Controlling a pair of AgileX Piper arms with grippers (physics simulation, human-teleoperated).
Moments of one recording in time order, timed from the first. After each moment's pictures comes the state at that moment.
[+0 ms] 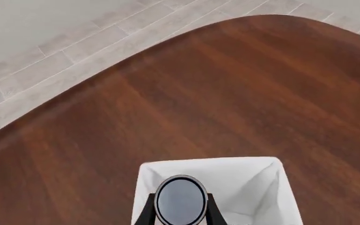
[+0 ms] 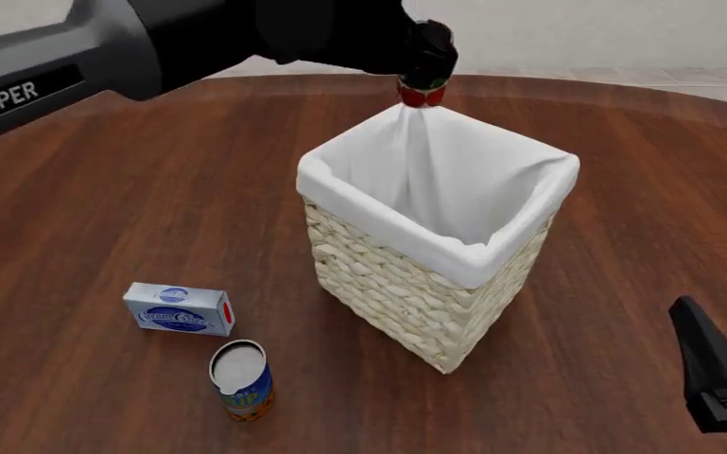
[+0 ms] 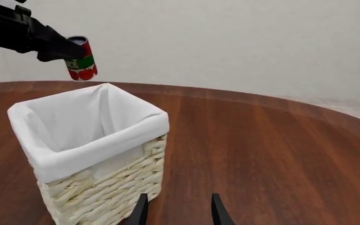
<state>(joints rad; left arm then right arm) -0.69 1.84 -1.77 0.41 0.09 0.07 0.05 0.00 -0.02 -0.03</state>
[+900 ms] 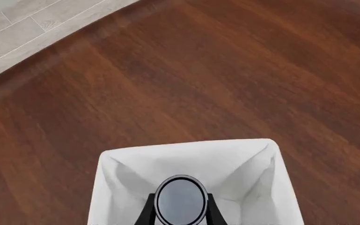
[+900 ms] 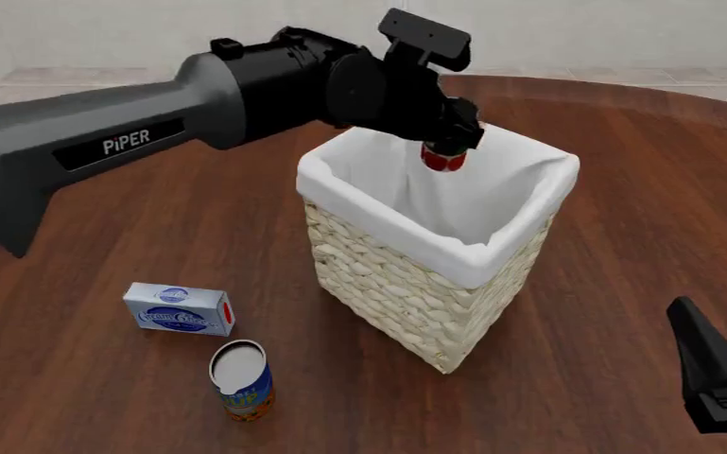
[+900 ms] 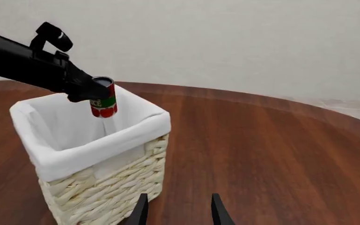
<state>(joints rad) -0.74 1.97 -1.76 0.40 0.06 0.08 0.05 0.00 -0.02 -0.04</state>
